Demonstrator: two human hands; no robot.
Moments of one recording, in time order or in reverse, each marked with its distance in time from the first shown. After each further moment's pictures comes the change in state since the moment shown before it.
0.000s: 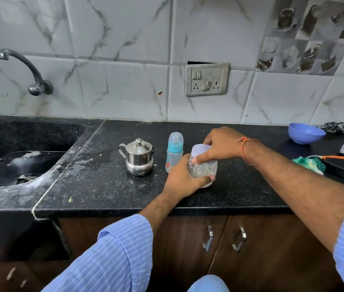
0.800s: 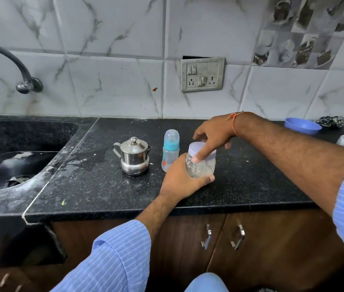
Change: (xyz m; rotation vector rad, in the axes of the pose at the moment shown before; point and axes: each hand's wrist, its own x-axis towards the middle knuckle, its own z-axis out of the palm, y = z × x) left_hand -0.004 0.002 0.000 0.038 0.015 -0.001; right_hand 0.019 -0.008 -0.039 -0.124 -0.371 -0.045
